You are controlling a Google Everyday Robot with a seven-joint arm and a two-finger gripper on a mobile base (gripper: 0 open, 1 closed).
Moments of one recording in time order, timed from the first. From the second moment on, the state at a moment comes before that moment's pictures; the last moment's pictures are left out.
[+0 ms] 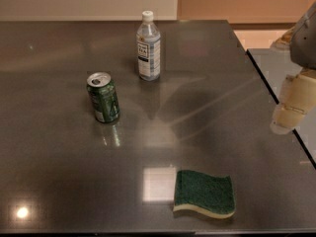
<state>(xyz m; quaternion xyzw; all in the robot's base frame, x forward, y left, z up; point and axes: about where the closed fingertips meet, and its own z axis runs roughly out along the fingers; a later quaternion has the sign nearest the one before) 0.438 -0.217 0.976 -0.60 0.78 -0.03 0.16</state>
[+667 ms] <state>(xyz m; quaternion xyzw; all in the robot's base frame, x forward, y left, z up) 0.421 -0.209 0.968 -0.62 0.77 -0.01 0.16</state>
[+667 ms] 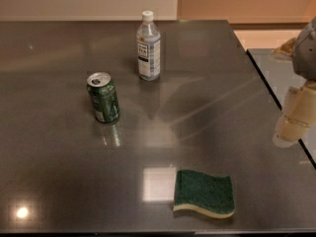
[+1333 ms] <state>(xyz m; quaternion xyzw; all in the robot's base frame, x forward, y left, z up) 0.372 -0.173 0.929 -0.65 0.74 0.05 0.19</state>
